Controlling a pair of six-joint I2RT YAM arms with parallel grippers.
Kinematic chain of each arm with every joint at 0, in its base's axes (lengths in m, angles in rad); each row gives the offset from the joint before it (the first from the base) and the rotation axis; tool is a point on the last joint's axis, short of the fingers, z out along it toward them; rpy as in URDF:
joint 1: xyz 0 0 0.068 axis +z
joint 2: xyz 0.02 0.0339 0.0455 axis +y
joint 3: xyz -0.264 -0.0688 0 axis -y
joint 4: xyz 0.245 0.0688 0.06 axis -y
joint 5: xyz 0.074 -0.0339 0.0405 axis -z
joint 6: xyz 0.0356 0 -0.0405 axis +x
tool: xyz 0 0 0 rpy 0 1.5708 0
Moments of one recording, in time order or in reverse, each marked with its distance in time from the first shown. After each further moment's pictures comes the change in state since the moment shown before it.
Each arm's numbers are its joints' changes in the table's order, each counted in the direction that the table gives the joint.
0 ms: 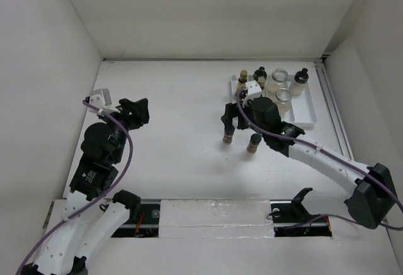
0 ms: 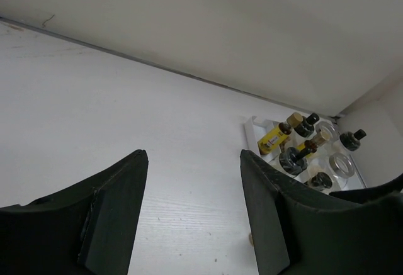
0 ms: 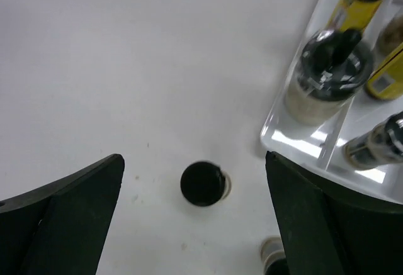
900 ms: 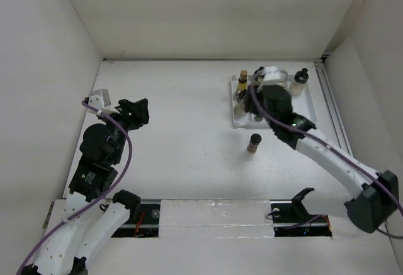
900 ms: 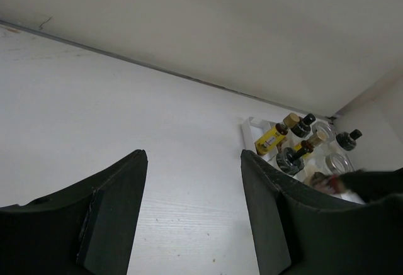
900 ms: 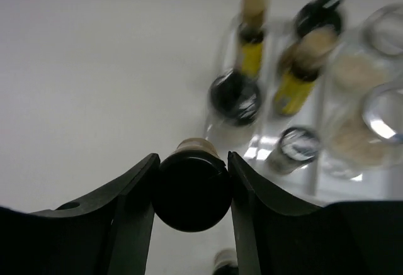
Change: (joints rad) left arm 0.000 -0.011 0.000 0.000 0.008 0.000; right arm -0.009 0.047 0.085 -0.110 0.166 -0.046
